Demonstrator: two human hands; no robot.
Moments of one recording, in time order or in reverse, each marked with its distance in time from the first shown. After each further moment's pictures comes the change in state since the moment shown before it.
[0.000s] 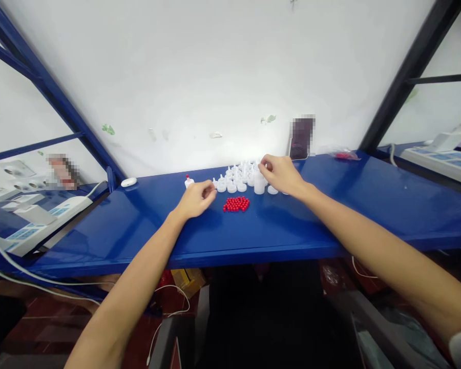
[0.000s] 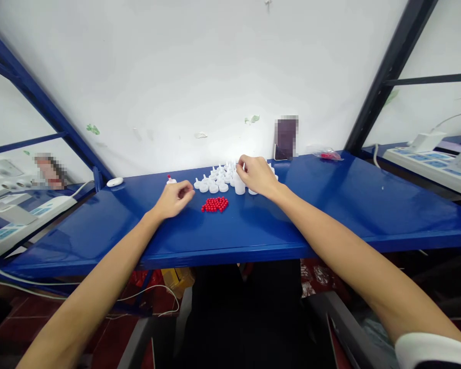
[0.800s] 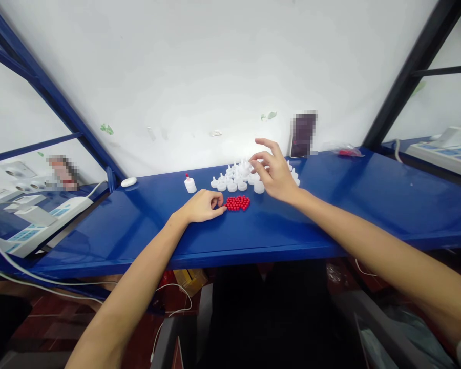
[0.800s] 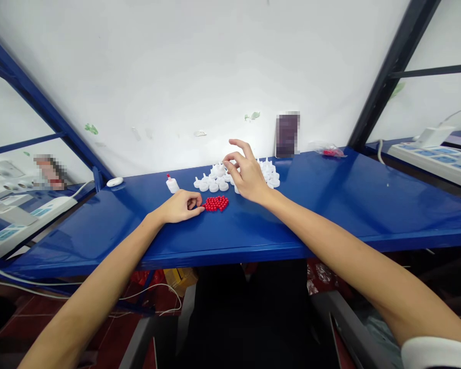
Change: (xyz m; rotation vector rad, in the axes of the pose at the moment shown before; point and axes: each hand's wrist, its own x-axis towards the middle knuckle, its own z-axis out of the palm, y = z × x) left_hand -0.001 0.020 0.005 -0.007 -0.347 0.004; right_hand -0.015 -0.029 0.009 0.441 0.144 -0.147
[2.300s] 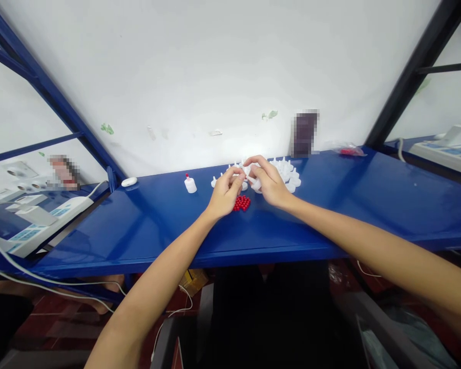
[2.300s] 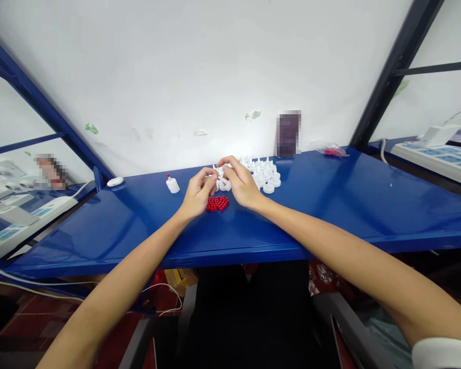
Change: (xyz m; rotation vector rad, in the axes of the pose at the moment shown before) left_hand 0.051 0.048 0.036 -0.771 0.483 0.087; right_hand -0.010 -0.006 0.020 0.430 -0.078 0.231
